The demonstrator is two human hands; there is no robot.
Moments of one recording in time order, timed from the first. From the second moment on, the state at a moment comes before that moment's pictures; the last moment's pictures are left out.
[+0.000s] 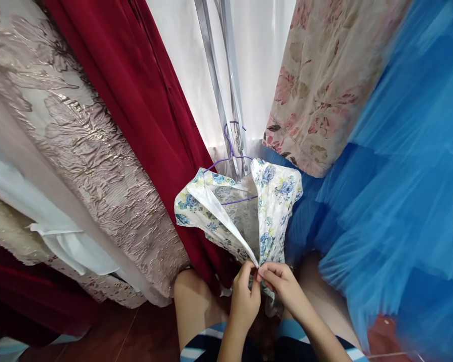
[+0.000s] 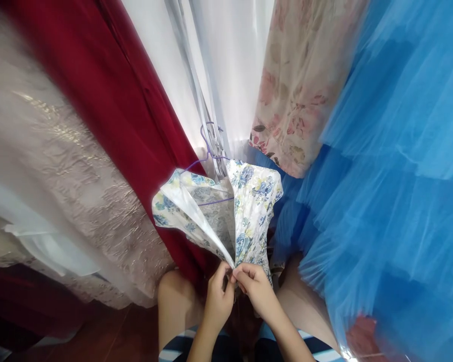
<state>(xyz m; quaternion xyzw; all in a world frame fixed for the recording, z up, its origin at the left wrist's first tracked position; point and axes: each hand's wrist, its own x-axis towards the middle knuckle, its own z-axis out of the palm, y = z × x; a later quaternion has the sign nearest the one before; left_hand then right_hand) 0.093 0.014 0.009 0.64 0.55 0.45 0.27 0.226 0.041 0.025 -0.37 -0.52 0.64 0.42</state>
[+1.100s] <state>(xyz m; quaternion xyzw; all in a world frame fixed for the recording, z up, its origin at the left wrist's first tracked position) 0.037 0.113 0.187 0.71 0.49 0.50 0.08 0.192 0.160 0.187 -0.24 -0.61 0.52 0.55</state>
